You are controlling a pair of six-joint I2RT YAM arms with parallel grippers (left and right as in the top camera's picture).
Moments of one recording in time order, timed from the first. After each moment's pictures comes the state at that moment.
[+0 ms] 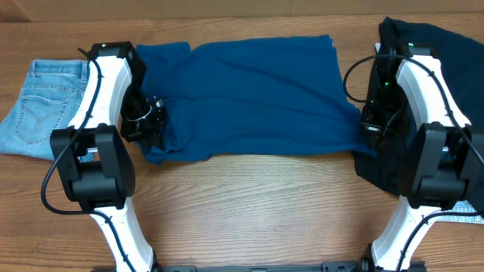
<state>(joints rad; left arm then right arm) 0.05 2.14 1.79 -1.69 0.21 -0.07 -0.10 2.09 1.73 -1.64 0.05 0.26</state>
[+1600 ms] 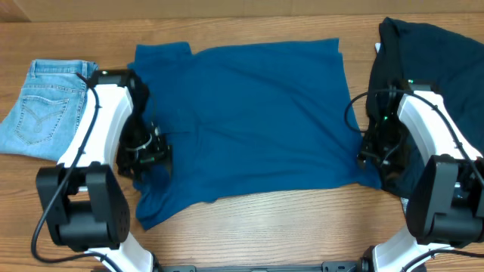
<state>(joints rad) 0.02 1.84 1.46 -1.65 0.13 -0.15 -0.10 1.82 1.32 -1.42 0.06 0.35</state>
